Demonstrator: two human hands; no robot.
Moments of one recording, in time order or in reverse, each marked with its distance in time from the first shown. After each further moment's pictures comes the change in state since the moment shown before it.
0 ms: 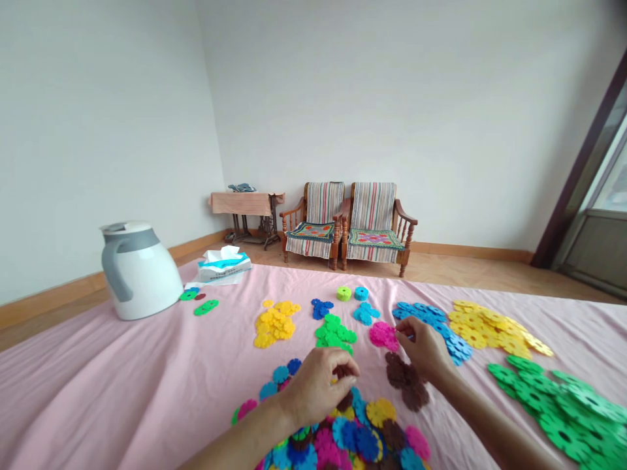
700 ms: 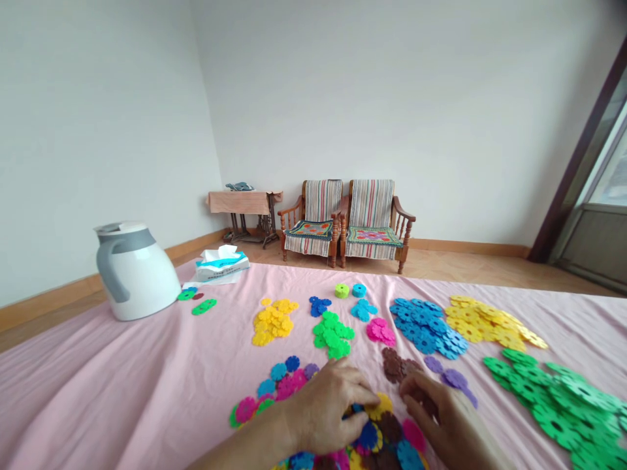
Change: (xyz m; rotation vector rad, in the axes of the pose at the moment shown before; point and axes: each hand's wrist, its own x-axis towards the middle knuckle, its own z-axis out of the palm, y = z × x) left_hand -0.009 0.008 0.012 0.181 -0.264 0.355; right_hand -0.095 0.001 -0.013 0.071 -0.257 -0.213
